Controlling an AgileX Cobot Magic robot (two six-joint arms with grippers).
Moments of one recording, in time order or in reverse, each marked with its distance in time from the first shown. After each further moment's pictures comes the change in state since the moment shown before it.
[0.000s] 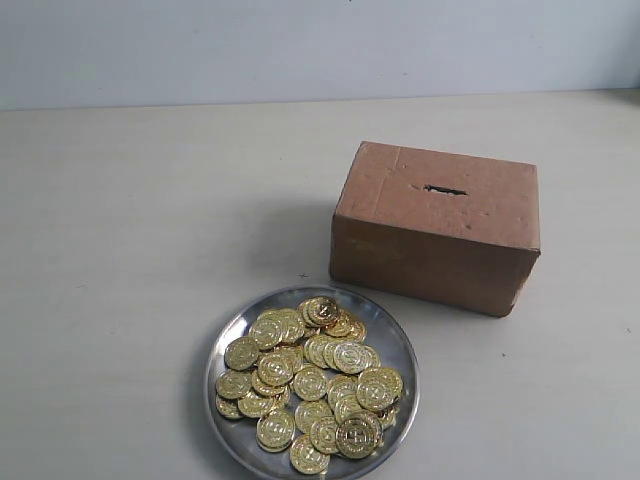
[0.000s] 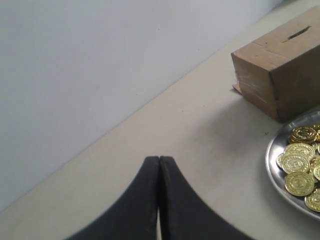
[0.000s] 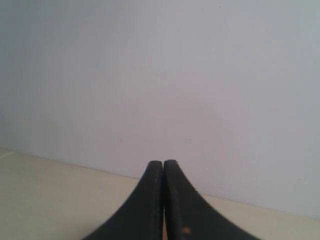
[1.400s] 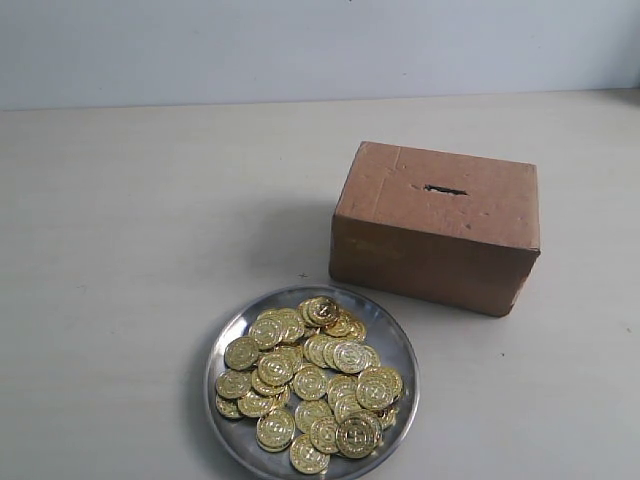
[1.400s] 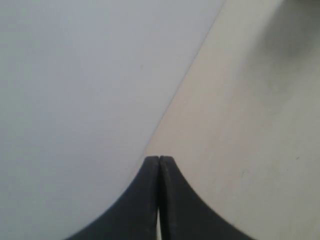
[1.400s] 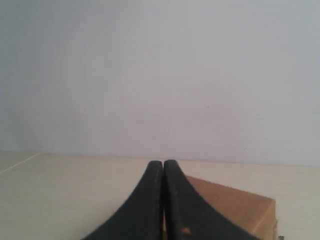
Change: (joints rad) left arm 0.050 -0.163 0.108 0.538 -0.011 0.000; right arm -0.050 -0.062 0.238 0.189 -0.171 0.000
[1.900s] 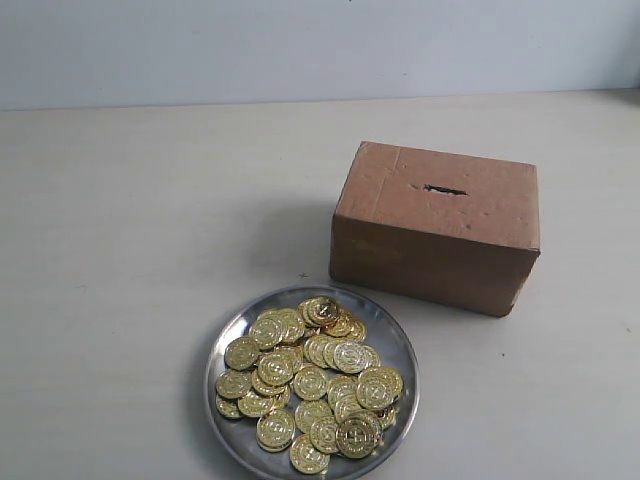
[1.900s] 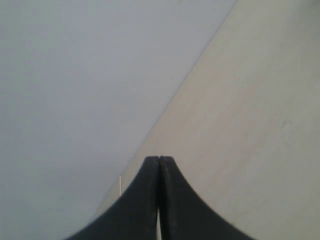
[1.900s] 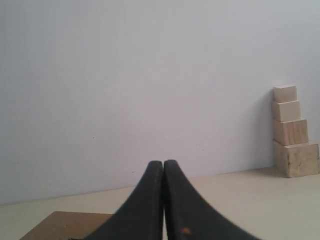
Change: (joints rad) left arm 0.246 0.000 0.000 0.000 0.006 0.000; right arm -0.432 -0.035 0.000 0.000 -0.002 0.000
